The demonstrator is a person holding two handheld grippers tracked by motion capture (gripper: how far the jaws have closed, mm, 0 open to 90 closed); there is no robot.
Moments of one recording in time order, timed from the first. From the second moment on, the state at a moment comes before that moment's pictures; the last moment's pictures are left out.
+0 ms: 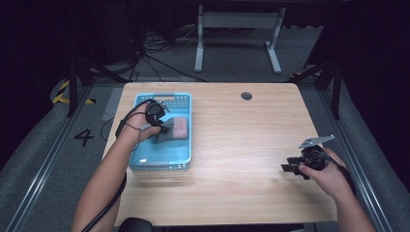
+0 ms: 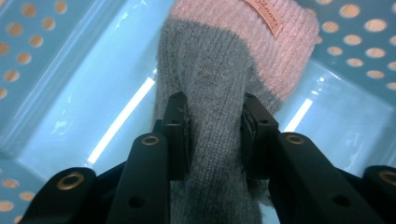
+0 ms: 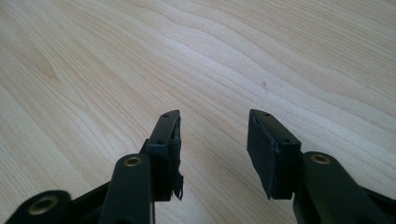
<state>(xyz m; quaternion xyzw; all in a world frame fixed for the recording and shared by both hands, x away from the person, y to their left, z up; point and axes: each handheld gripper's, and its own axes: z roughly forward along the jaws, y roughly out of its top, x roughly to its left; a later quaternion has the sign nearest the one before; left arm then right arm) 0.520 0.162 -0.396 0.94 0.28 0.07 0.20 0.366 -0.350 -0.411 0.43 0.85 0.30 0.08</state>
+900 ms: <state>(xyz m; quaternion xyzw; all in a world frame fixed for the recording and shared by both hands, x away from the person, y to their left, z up) 0.522 0.167 -0.411 0.92 0.29 0.06 0.26 0.366 -0.343 -0.410 0.41 0.85 0.31 0.07</state>
